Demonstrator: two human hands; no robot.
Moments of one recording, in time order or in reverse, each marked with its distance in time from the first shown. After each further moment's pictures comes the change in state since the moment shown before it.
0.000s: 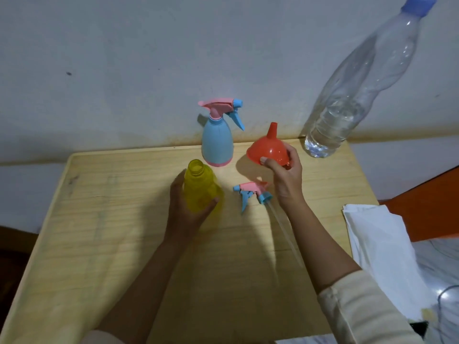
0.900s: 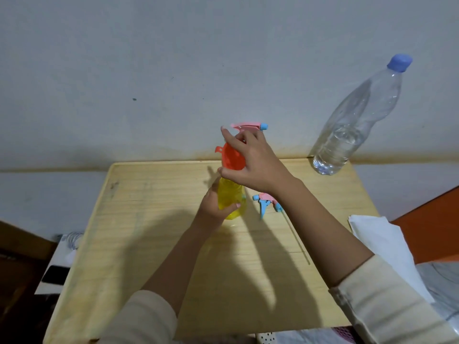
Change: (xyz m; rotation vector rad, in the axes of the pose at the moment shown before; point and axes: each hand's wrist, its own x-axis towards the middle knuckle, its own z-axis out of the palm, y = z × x) left_hand 0.013 0.010 -0.025 -0.229 -0.325 -0.034; right_hand -0.056 -0.090 0.100 -1.162 -0.525 -0.668
